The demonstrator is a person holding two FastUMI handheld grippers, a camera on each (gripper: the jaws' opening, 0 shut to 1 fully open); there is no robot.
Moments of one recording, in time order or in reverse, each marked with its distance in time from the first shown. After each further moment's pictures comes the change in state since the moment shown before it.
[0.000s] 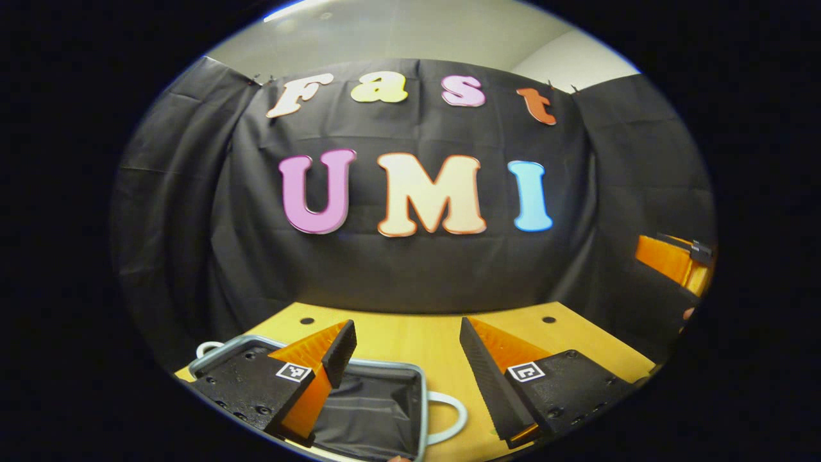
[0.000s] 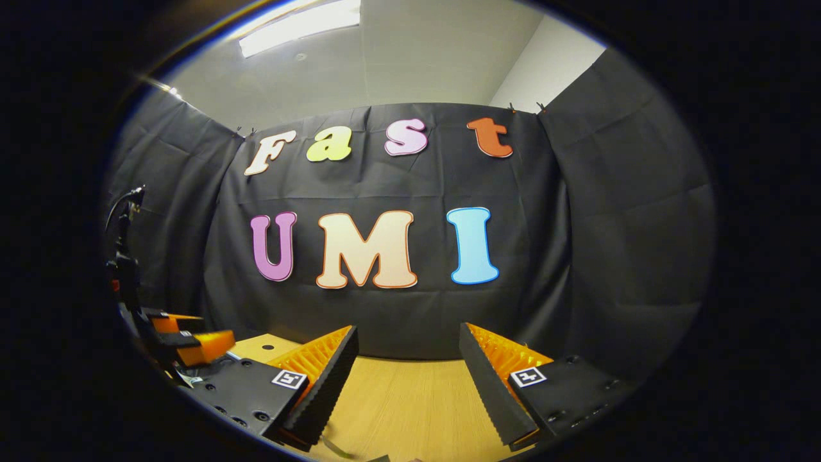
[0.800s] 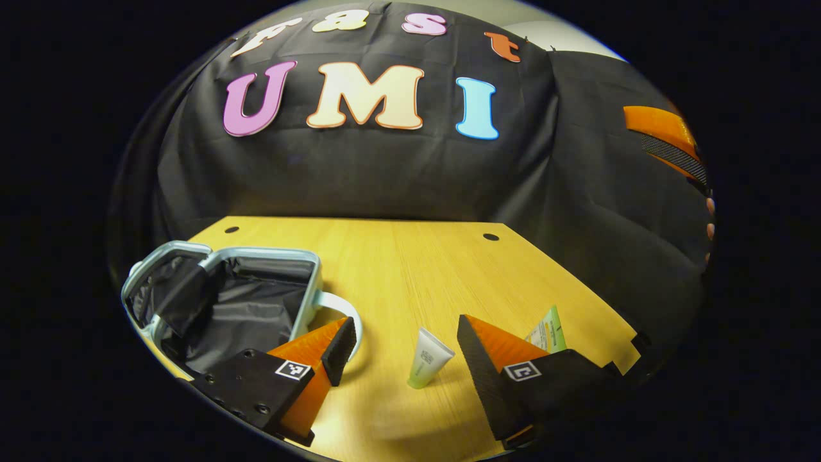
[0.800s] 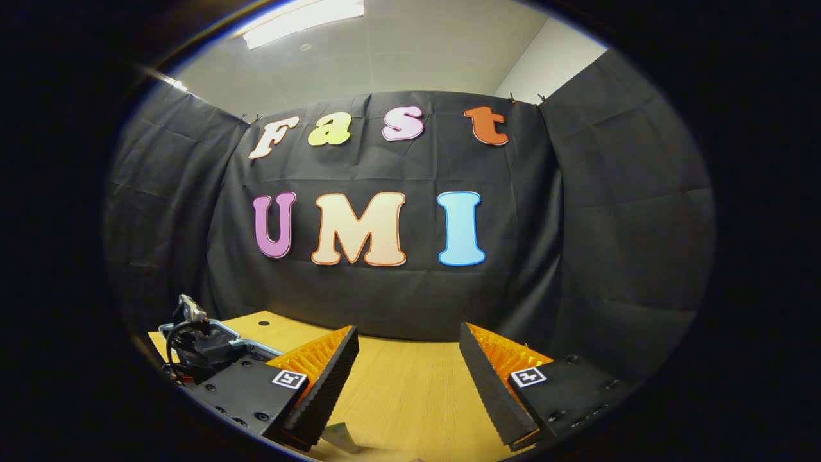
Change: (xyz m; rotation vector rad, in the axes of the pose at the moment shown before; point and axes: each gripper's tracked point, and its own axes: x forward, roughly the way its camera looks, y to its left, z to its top) left arm -0.004 -0.116 -0.177 -0.074 0.327 -0.209; right arm -0.038 -0.050 -0.026 -0.054 0.086 0.022
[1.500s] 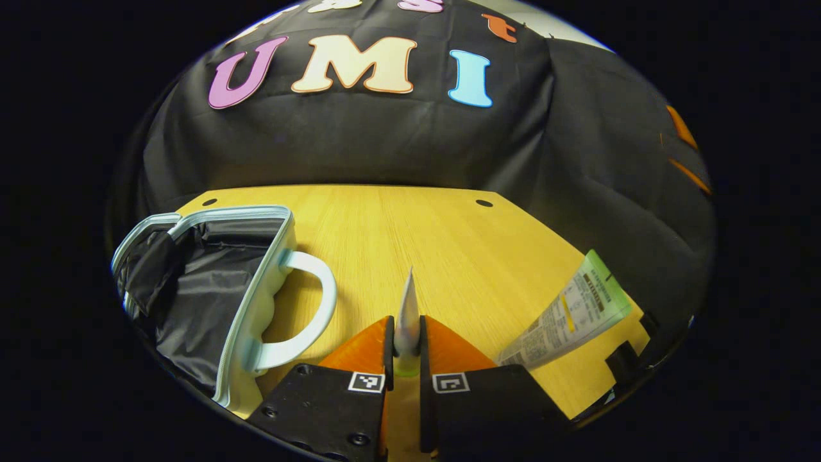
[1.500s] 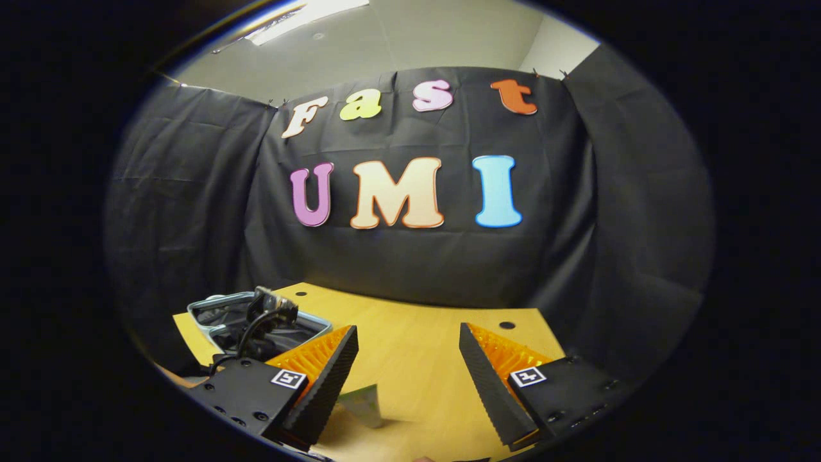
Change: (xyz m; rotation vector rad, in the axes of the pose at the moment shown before) left arm 0.025 0.001 -0.041 0.020 0.096 -0.041; right arm -0.029 0.047 -0.083 0.041 0.147 0.178
